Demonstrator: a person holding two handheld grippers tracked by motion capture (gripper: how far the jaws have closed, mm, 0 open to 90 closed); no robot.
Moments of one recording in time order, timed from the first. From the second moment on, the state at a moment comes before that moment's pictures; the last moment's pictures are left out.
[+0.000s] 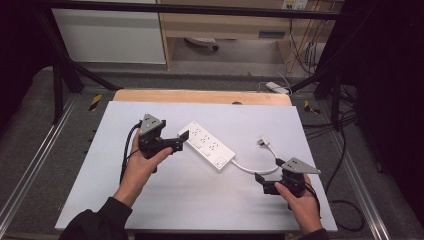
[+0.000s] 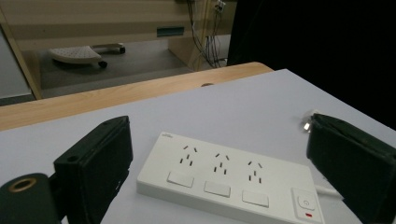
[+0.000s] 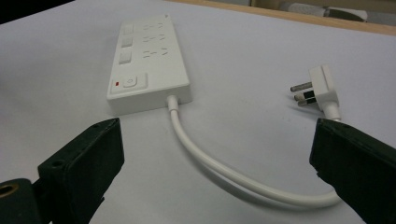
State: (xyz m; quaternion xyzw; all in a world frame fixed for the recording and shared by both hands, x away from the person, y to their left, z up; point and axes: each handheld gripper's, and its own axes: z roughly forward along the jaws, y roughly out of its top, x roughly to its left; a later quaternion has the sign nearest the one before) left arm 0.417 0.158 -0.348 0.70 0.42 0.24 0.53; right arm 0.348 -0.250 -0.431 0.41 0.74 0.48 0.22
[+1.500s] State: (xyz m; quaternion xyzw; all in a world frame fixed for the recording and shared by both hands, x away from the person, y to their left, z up) left arm 0.474 0.155 -0.380 0.70 0.46 0.25 0.49; right arm 0.346 -0.237 -0.432 0.39 0.76 0.48 0.21
